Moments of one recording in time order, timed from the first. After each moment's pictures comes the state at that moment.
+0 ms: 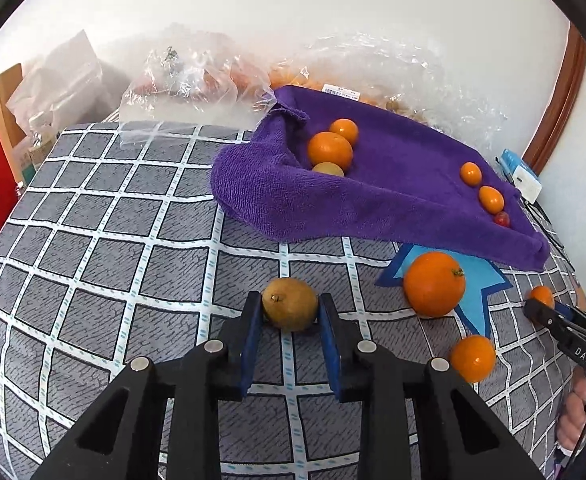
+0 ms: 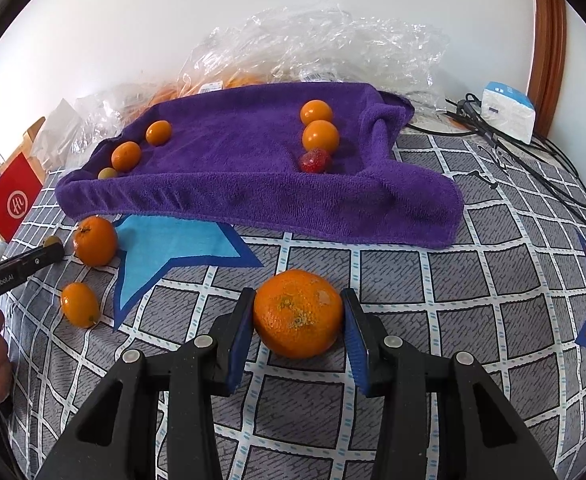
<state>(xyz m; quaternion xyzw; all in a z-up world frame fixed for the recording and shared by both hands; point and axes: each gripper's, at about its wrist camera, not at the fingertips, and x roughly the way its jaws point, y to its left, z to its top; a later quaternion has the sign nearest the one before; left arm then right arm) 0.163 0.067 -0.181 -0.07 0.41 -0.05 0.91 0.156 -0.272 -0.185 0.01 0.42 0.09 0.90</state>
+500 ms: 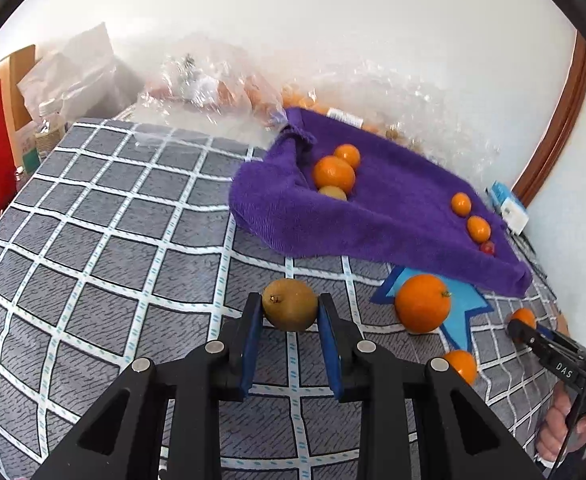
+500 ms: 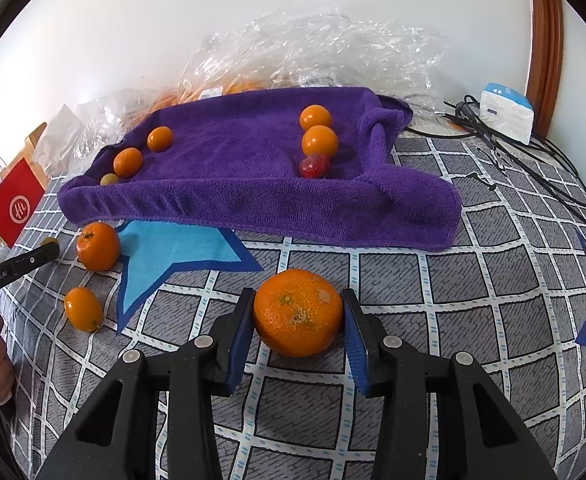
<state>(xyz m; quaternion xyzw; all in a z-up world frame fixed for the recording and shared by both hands) 0.149 0.085 -0.175 -0.12 0.38 -0.06 0.92 0.153 -0.275 -0.182 0.03 0.41 0.10 0.91</state>
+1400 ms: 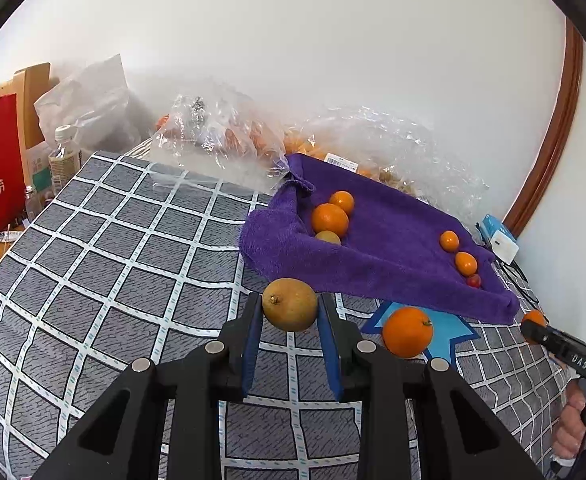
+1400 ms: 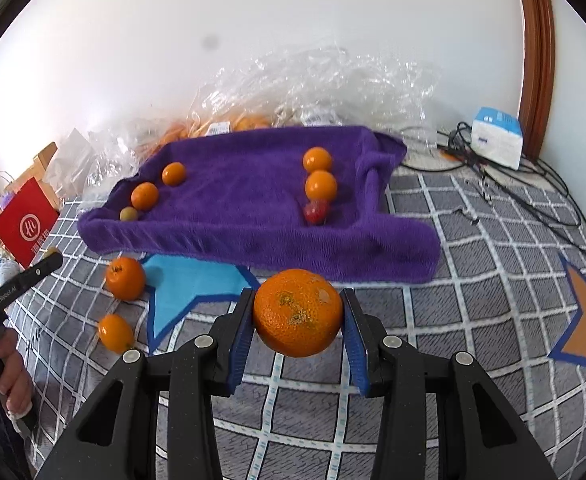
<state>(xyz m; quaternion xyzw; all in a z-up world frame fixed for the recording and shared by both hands) 0.133 0.089 -0.158 -0.14 0.31 -0.05 0.94 0.149 -0.279 -0.141 0.03 0.38 0.10 0.92</state>
